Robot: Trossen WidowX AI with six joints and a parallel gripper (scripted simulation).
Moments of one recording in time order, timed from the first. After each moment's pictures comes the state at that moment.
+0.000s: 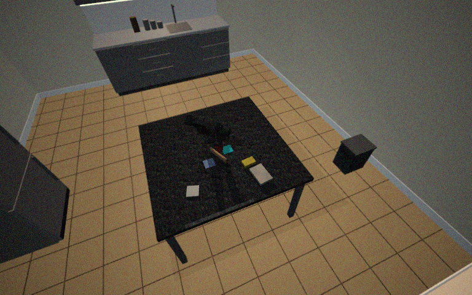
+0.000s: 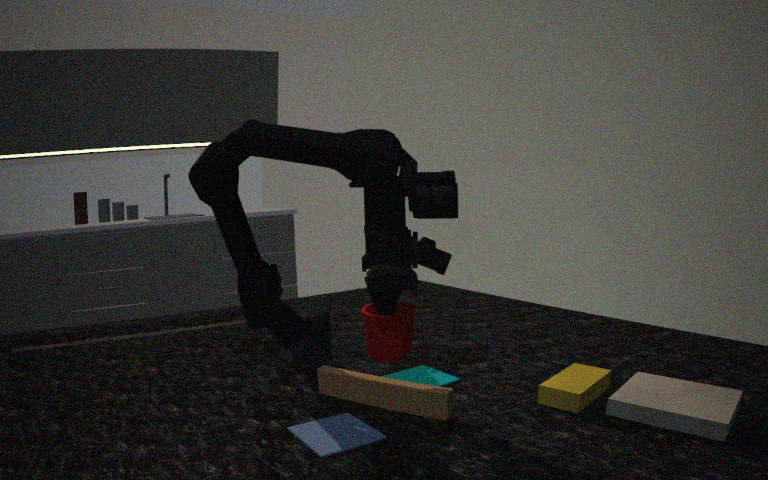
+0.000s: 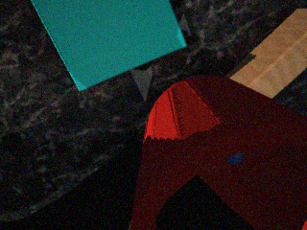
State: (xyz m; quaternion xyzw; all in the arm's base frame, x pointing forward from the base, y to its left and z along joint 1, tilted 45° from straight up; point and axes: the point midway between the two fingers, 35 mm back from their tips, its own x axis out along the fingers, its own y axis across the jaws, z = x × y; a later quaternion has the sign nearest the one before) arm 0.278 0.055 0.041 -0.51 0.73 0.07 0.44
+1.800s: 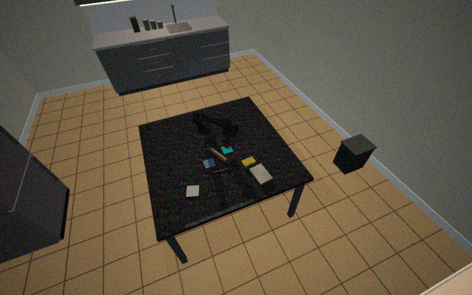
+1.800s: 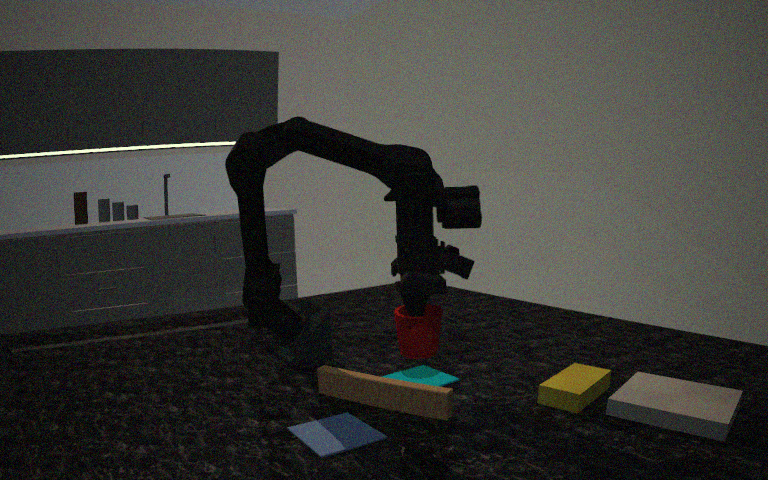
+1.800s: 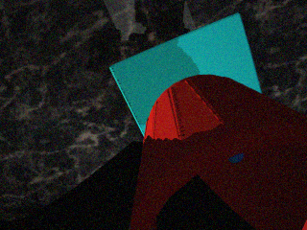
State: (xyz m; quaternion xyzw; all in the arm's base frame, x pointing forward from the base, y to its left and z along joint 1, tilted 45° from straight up) arm 0.245 0.104 -0.032 -0.51 0.74 0.07 0.44
